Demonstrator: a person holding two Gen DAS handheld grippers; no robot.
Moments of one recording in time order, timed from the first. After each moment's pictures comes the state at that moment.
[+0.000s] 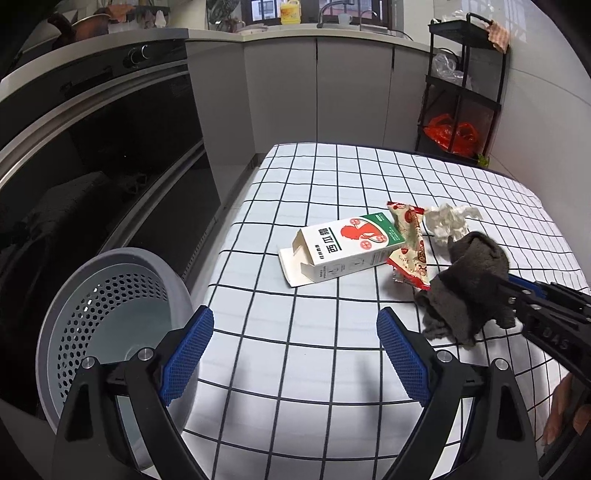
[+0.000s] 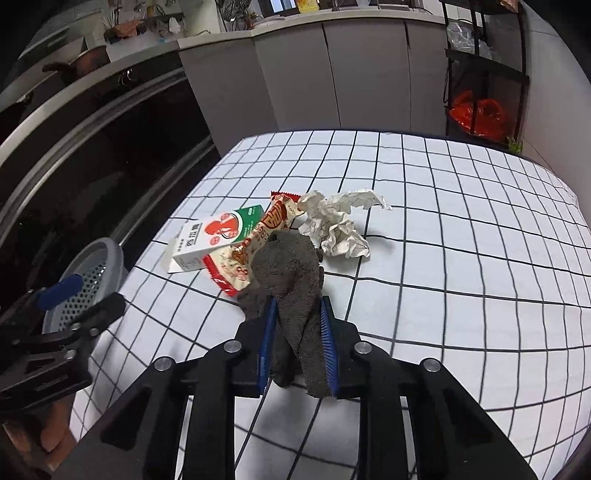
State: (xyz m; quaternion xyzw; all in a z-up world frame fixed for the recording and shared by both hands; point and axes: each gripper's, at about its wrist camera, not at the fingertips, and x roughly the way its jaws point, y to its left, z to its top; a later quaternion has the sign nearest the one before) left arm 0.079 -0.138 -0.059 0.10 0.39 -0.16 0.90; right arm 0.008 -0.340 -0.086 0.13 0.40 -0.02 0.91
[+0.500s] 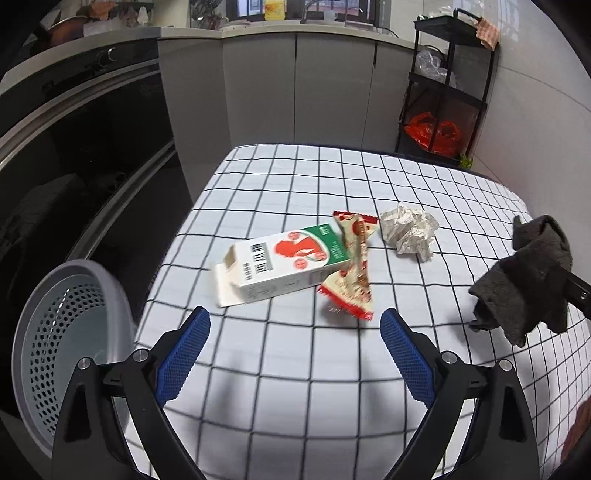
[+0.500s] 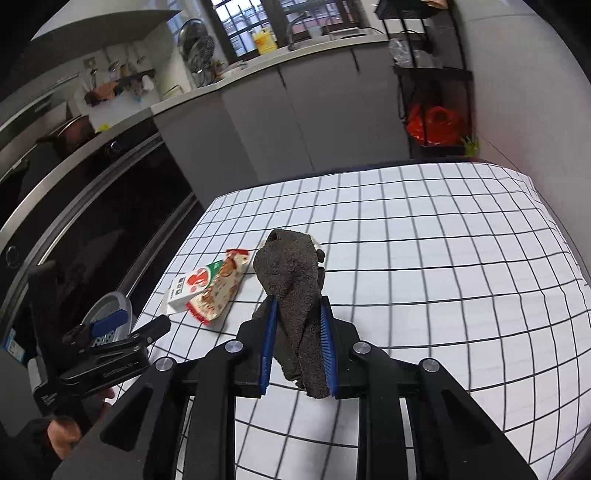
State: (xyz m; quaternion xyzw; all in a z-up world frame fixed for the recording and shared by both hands) left arm 0.090 -0.202 -0.064 0.09 0.40 -0.19 0.89; right arm -0.050 -0.418 -0.048 0.21 0.34 -0.06 0.92
